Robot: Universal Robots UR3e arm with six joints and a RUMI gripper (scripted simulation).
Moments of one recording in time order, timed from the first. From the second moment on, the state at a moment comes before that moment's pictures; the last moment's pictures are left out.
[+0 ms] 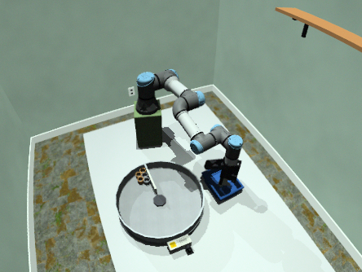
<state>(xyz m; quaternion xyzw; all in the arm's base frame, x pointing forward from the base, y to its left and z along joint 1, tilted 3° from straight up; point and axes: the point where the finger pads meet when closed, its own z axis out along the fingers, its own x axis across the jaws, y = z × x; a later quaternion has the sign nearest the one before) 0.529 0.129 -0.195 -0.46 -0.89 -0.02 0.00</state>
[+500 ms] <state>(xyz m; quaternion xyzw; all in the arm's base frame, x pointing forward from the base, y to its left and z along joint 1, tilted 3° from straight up) 0.530 0.129 -0.192 -0.46 -0.89 -0.02 0.00</state>
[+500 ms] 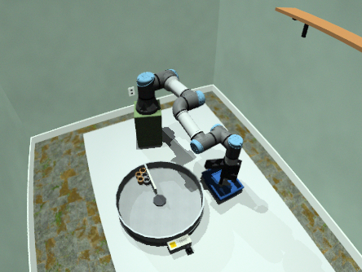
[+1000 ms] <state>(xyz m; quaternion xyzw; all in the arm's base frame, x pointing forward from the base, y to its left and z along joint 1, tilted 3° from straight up) 0.533 0.129 -0.161 -0.46 -0.89 -0.02 0.00</state>
